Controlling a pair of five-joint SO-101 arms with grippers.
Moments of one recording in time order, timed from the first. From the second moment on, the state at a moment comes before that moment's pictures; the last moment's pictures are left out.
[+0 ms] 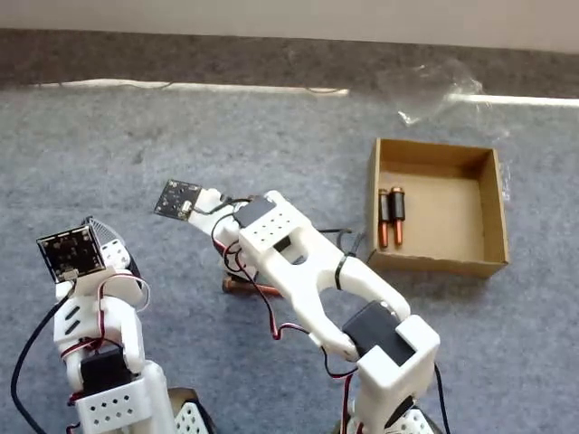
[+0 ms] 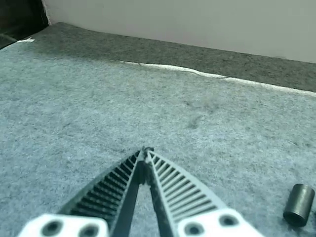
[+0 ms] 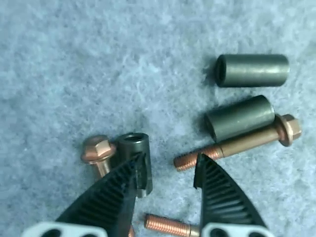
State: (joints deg) left arm -24.6 -103.8 95.9 35.3 3.8; right arm -45.6 12.3 12.4 55.3 33.6
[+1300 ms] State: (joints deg) left arm -24.6 -103.8 95.9 35.3 3.8; right arm -49.3 1.6 19.4 56.7 32.9
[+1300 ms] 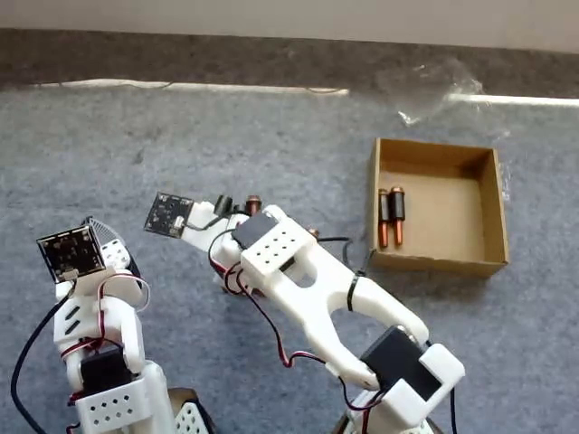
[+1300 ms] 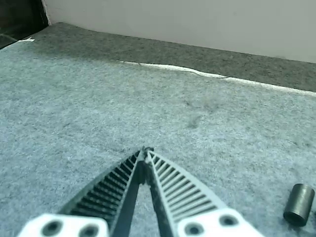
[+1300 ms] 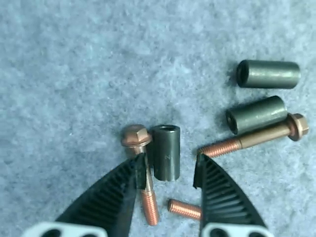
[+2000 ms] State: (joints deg) left arm -24.6 -103.8 95.9 35.3 3.8; right arm -49.4 10.5 19.2 56.0 35.5
